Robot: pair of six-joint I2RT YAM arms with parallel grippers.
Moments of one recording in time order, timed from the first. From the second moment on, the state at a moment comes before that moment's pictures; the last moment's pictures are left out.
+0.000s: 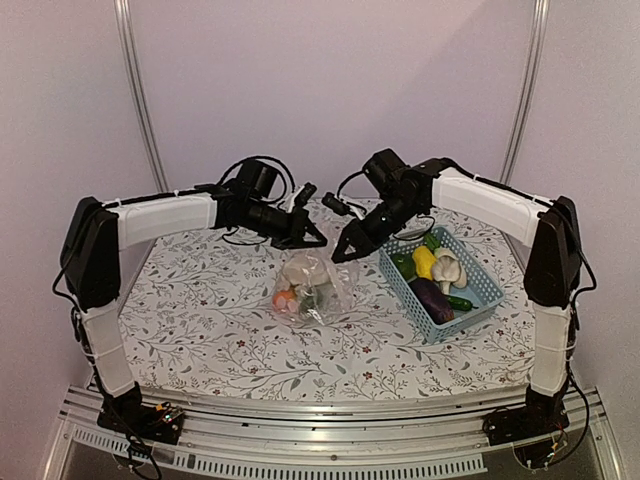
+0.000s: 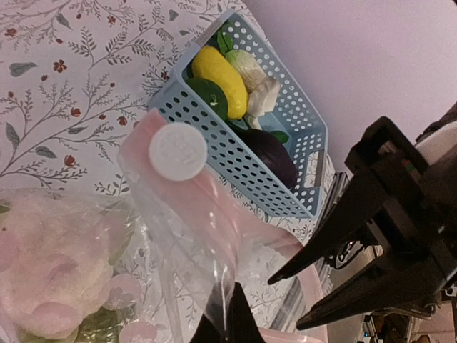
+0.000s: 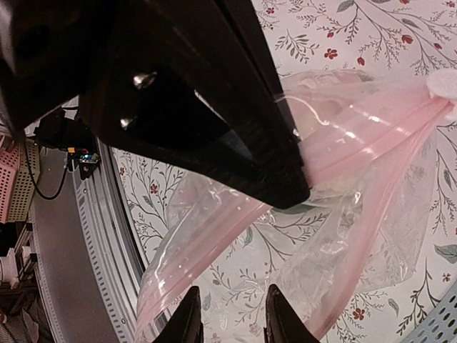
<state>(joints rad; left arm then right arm) -0.60 1.93 1.55 -0.38 0.65 -0.41 0.69 2.03 1.90 -0.92 -0.61 -0.12</state>
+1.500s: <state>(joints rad) -0.54 1.82 1.26 0.27 0.69 -0.82 0.73 2.07 1.86 -0.85 -0.50 -0.11</state>
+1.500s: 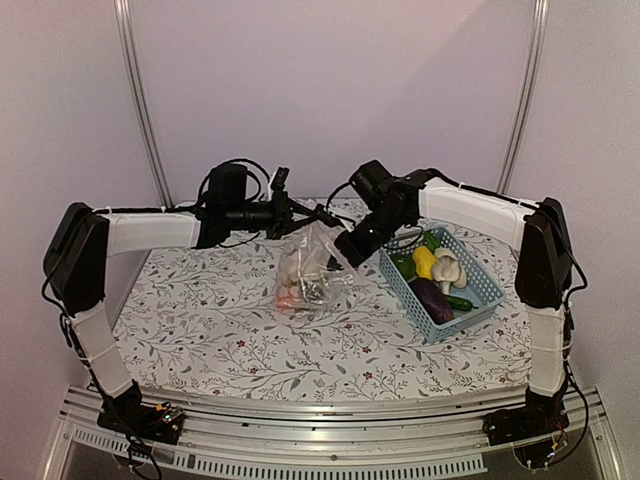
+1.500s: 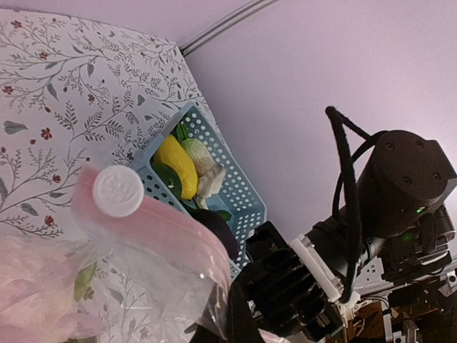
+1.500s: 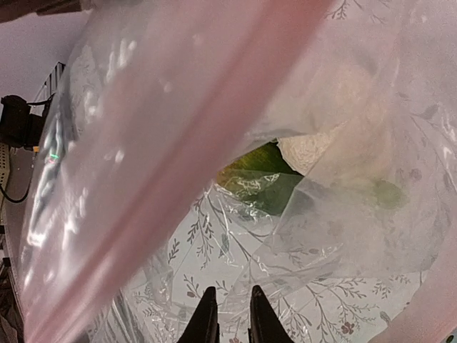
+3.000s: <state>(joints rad) -0.42 1.54 1.22 -0.16 0.24 -0.45 0.77 2.10 1.78 -0.87 -0.51 -0.11</state>
